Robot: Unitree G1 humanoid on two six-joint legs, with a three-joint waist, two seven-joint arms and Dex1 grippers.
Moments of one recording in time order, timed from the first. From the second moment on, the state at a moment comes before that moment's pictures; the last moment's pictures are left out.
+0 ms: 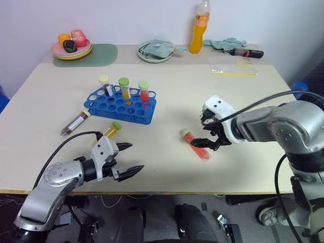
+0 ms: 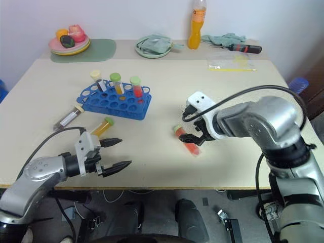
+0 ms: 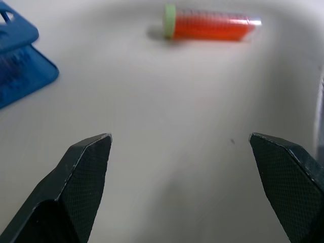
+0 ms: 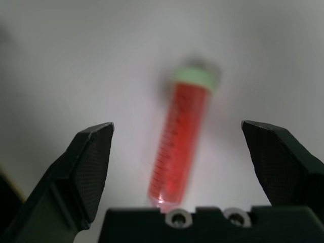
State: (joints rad) left arm 0.05 0.67 0.04 -0.48 -0.43 0.44 -0.85; right arm -0.88 -0.81 0.32 -0.26 1.00 1.61 0.21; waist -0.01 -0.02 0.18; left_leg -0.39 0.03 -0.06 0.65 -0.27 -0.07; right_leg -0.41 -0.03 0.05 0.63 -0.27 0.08
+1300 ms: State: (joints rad) left arm 0.14 0.59 0.23 -0.41 -0.42 0.36 -0.65; right arm -0.80 -0.62 0.37 -0.34 1.07 0.75 0.03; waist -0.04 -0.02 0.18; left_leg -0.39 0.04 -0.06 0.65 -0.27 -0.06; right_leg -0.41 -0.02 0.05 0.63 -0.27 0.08
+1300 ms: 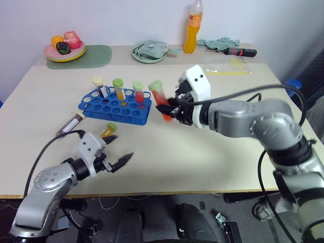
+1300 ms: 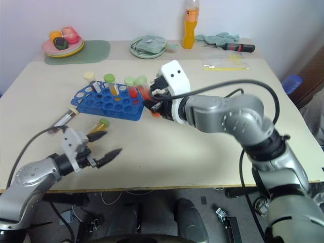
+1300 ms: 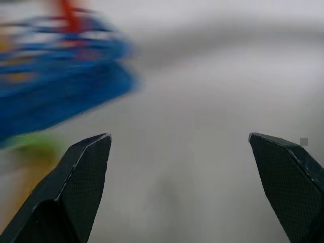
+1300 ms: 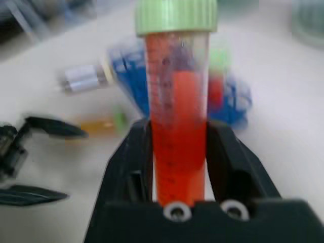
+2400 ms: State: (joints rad) left arm 0.07 0.45 0.31 -0.36 -0.36 0.26 -0.45; right arm -0.89 0.14 0.25 0.89 0.13 -0.28 0.39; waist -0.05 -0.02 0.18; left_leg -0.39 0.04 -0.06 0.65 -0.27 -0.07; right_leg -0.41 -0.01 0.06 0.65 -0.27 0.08
